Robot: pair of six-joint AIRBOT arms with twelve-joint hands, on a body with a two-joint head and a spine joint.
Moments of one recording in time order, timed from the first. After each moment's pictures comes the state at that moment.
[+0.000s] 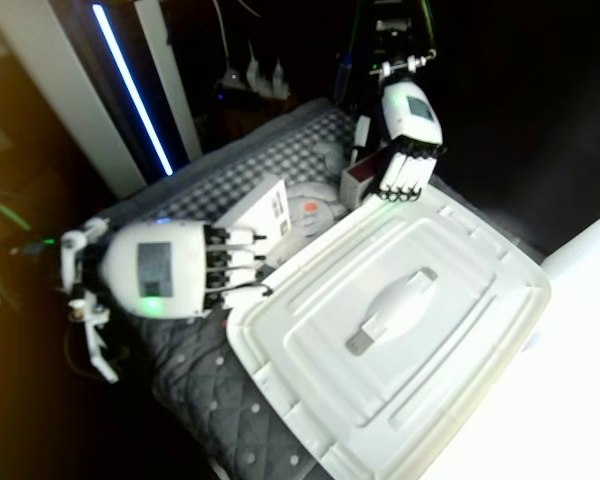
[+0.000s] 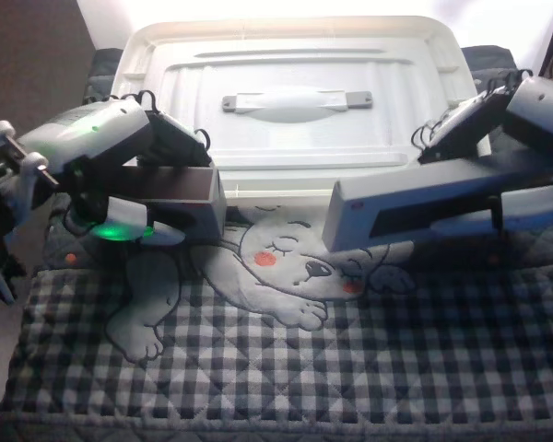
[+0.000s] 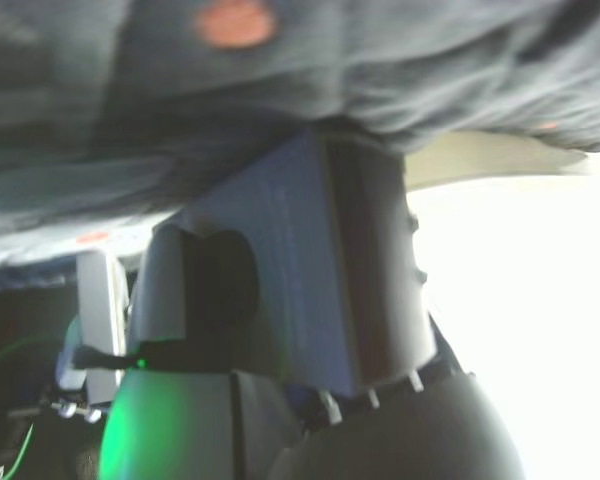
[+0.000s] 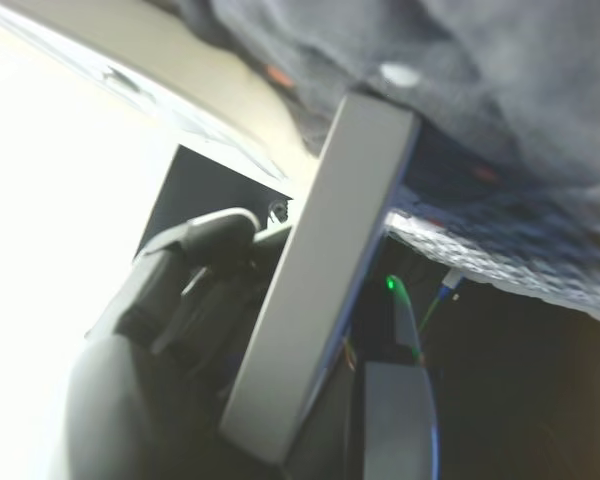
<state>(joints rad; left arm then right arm) 0.64 -1.07 1.25 -0.05 -0.73 0.81 -0.57 -1.15 1.44 -0.20 1.10 -0.15</state>
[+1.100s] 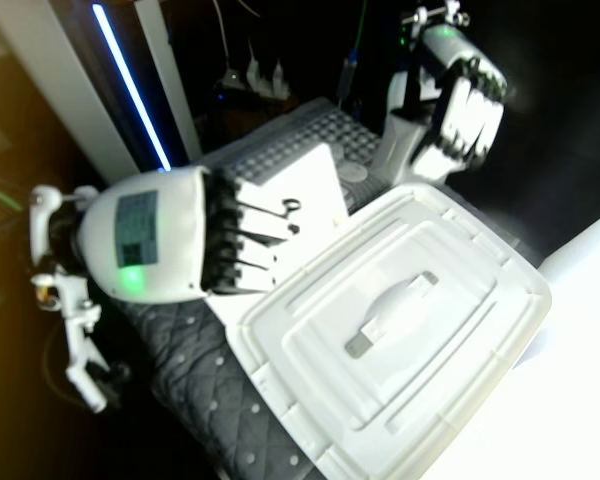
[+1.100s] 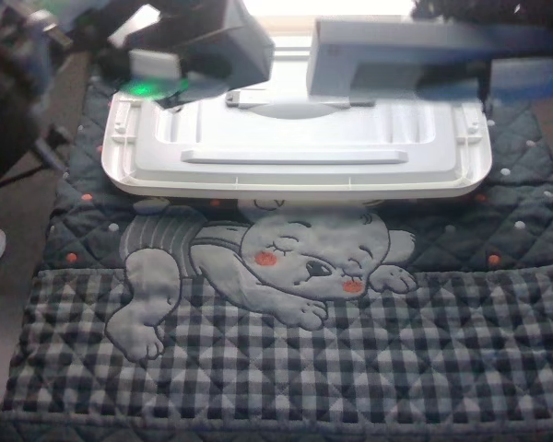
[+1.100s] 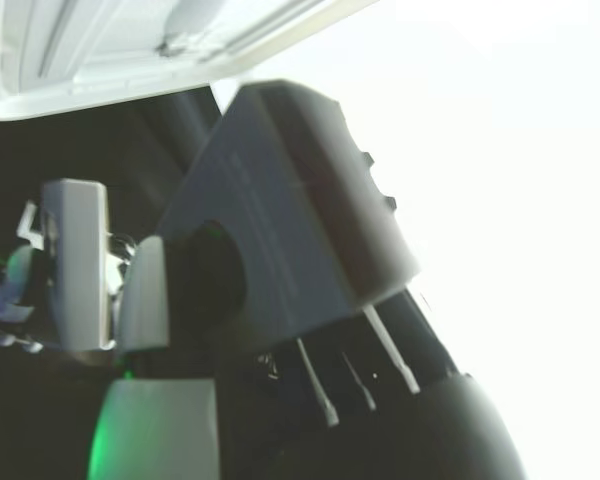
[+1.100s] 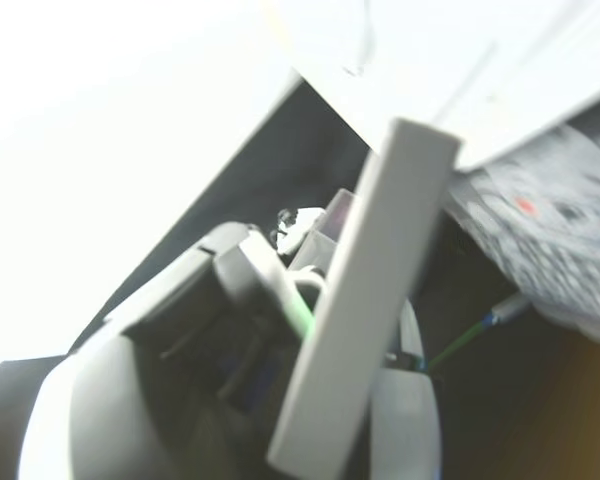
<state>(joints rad) 0.38 -1.19 1.44 -0.01 -0.76 0.81 -0.31 -1.16 1.51 -0.22 1.05 -0.35</state>
